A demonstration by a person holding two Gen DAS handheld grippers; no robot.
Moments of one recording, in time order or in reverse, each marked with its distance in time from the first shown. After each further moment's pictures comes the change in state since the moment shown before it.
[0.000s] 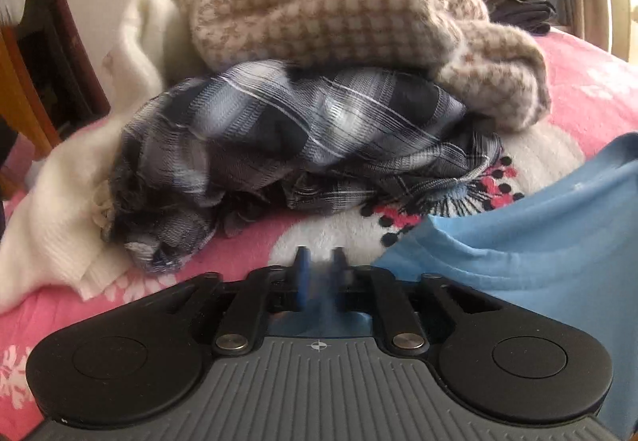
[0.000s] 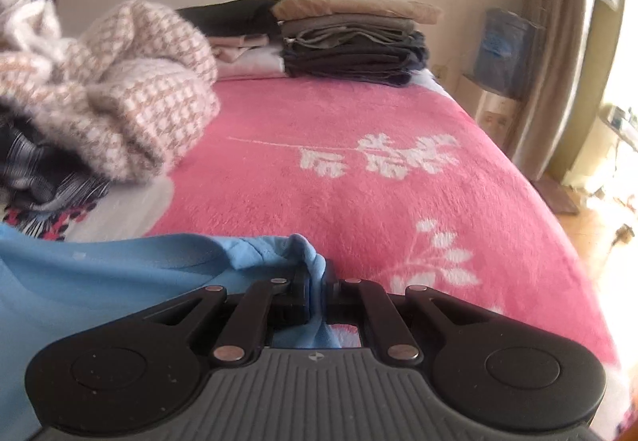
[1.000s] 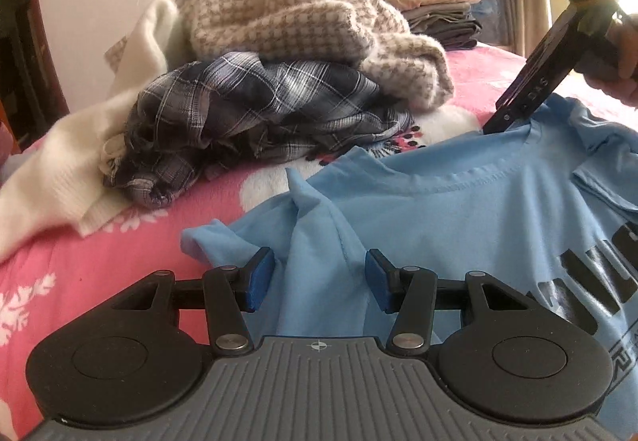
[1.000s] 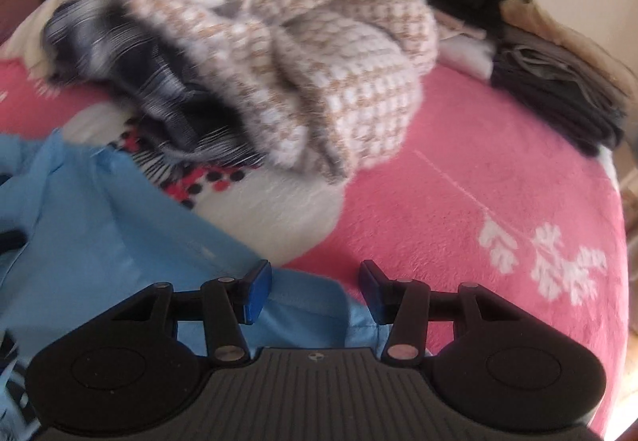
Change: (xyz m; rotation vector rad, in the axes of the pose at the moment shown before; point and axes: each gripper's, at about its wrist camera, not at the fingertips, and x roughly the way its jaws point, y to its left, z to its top) left arm -0.065 0.005 -0.063 0.034 -0.098 -0.179; right arm 0.028 0.076 0.053 -0.469 0.241 0.337
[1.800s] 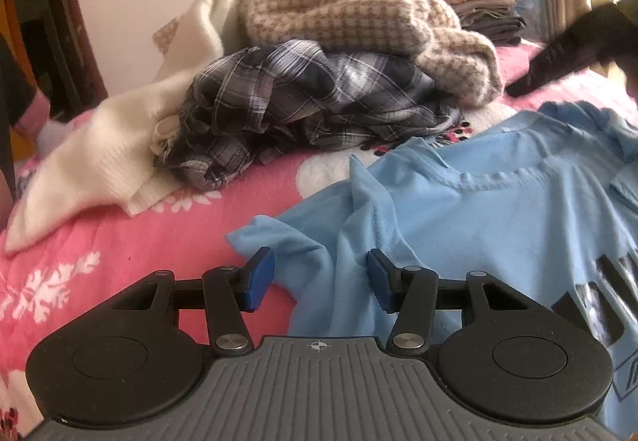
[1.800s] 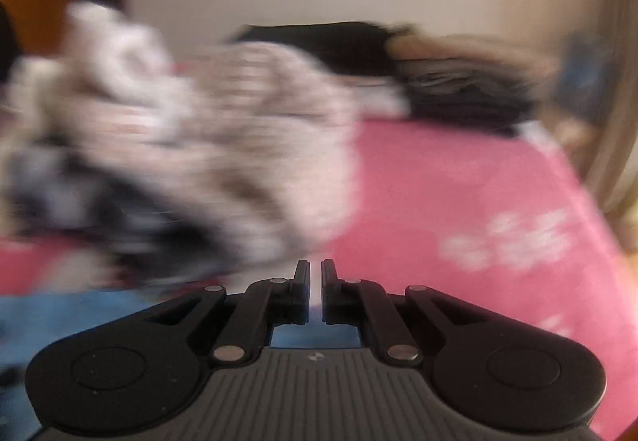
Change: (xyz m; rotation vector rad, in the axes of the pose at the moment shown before) left arm -0.006 0.020 0.003 -0.061 0.061 0.111; right arm -0.035 0.029 -0.011 0.340 -0.260 -0.051
